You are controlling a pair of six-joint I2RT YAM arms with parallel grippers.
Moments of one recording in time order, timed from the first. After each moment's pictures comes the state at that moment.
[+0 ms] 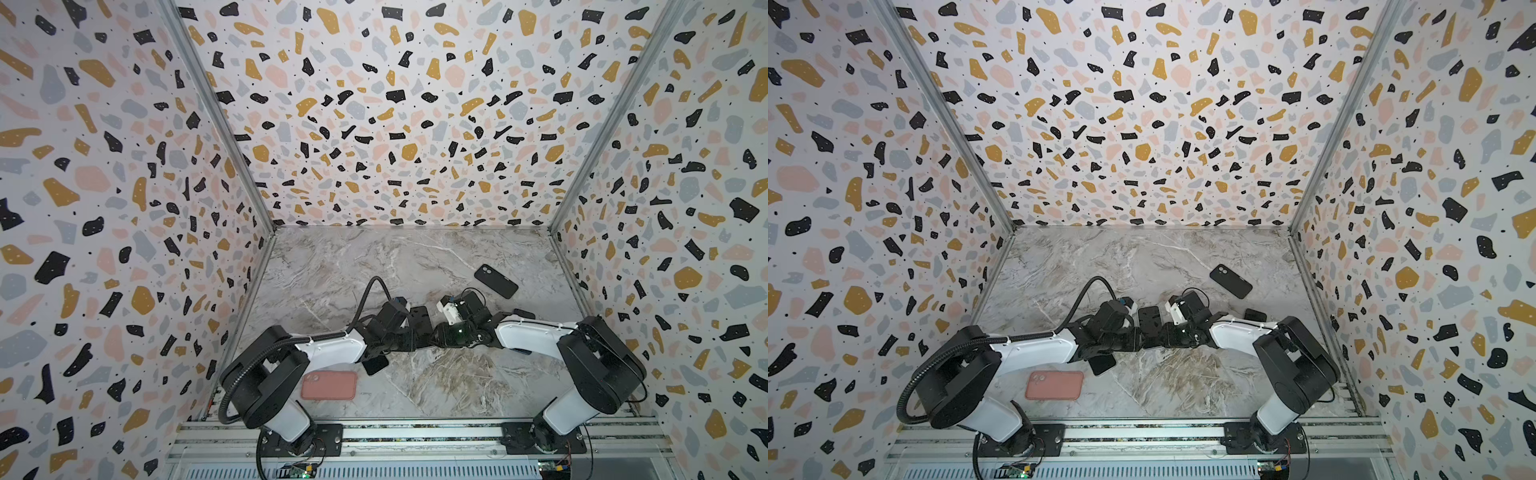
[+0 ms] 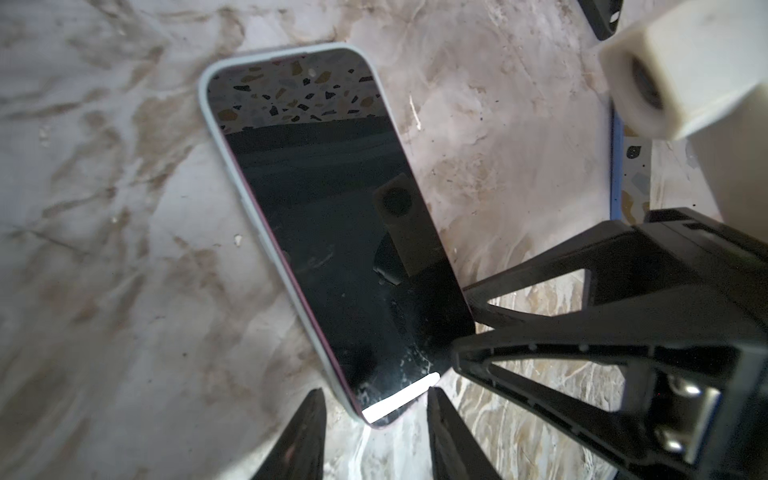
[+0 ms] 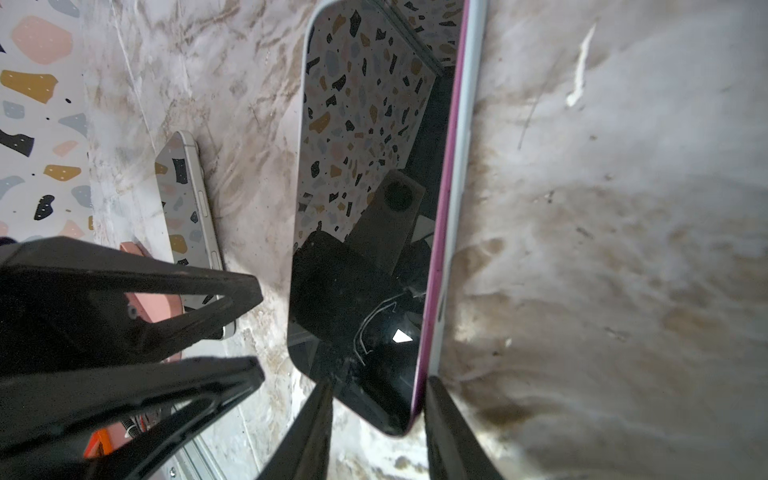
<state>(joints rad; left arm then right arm) -0.79 1.57 0.72 -0.03 0.17 -0.67 0.64 1.60 0.74 -0.12 -0.45 0.54</state>
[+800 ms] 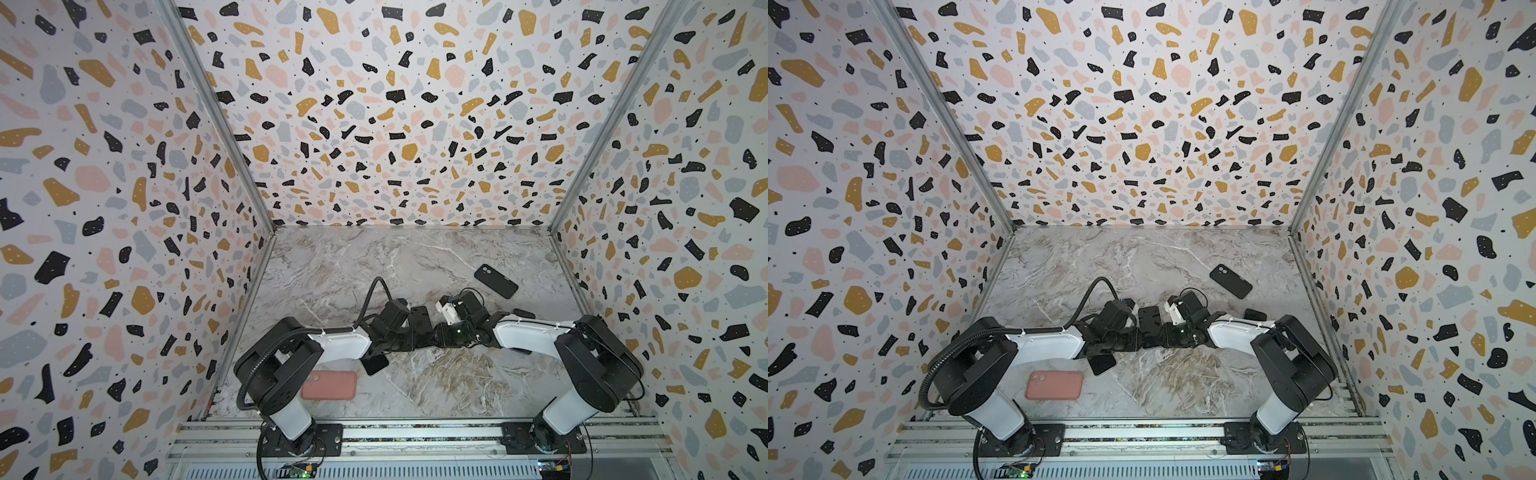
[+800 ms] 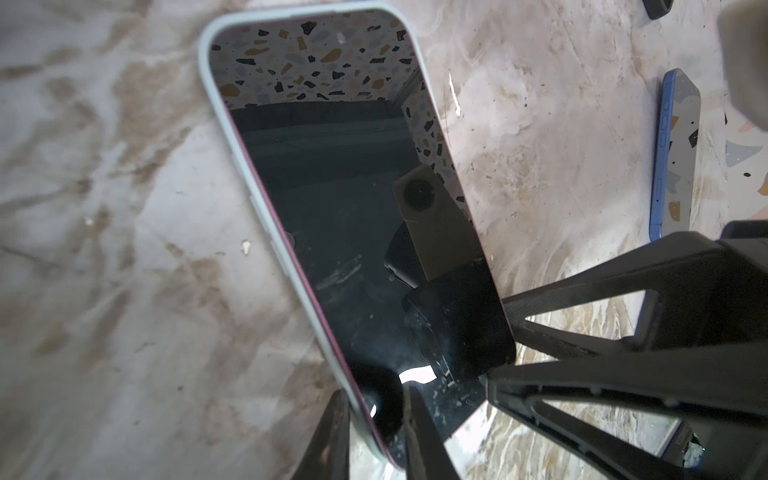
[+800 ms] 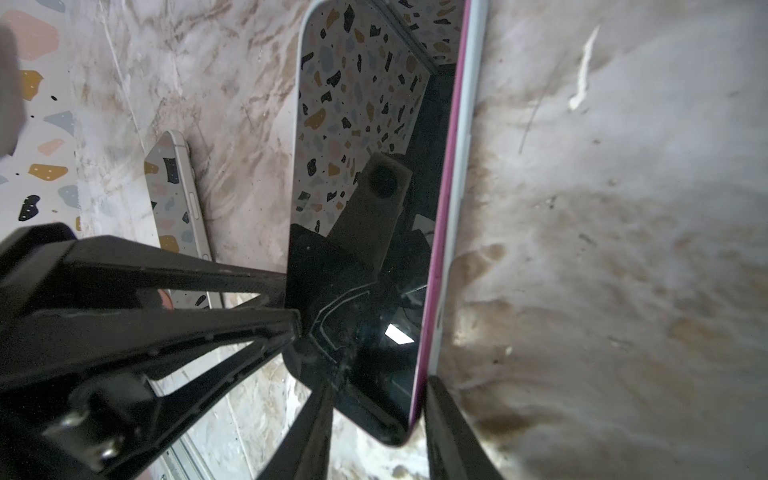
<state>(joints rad) -0.77 1.65 0.74 -0.01 0.19 -0.67 0.66 1.61 0.75 -0.12 -0.43 0.54</state>
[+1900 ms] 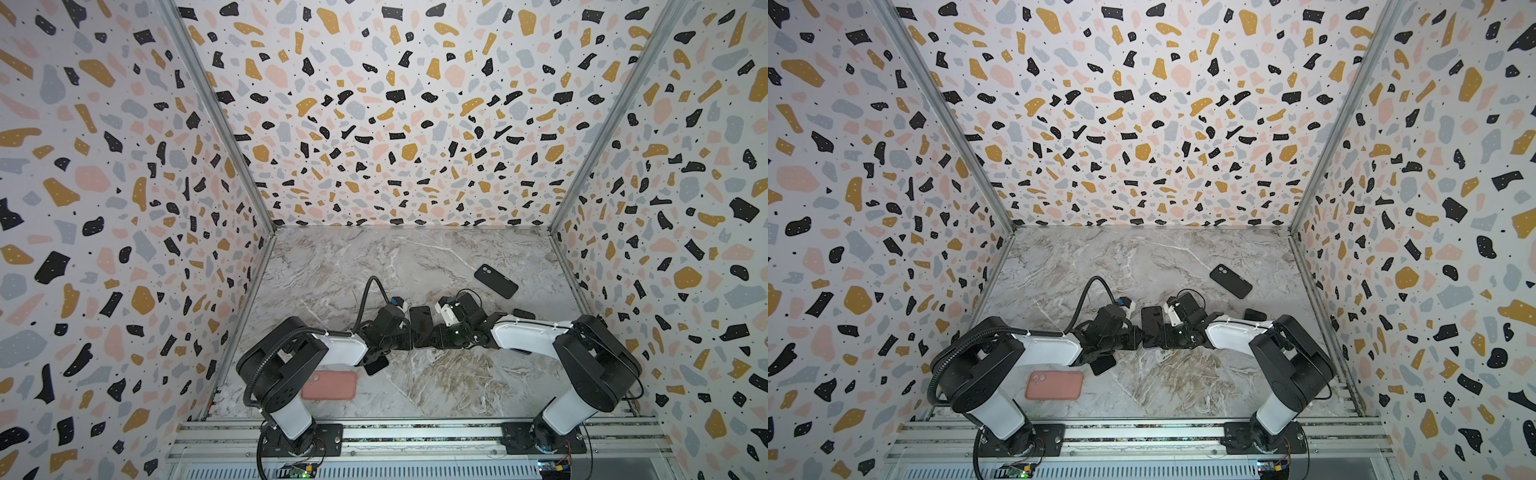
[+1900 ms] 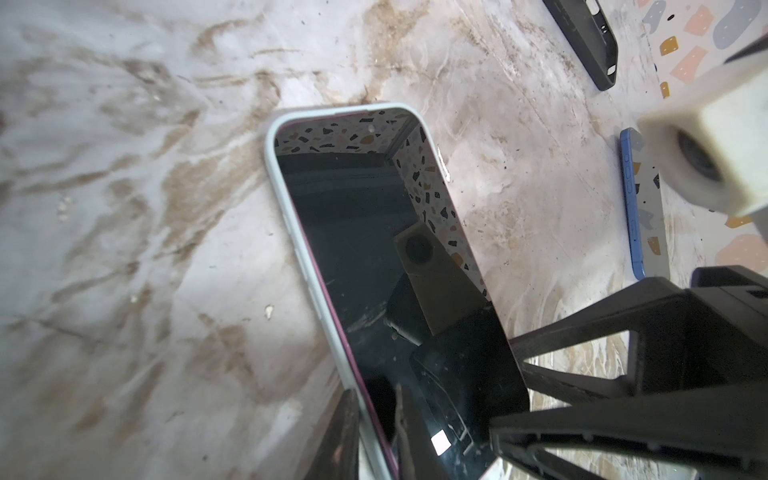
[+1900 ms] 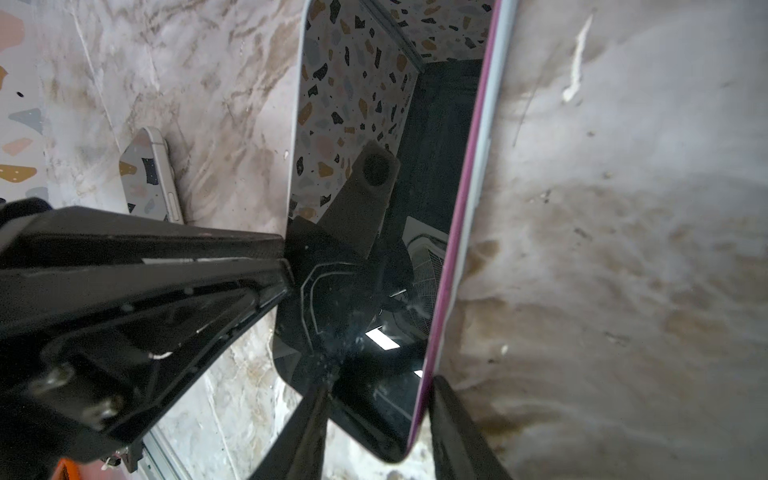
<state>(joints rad) -0.76 1.68 0.63 0.26 0.14 -0.65 0.68 1.62 0.76 -0.13 -0.38 0.55</state>
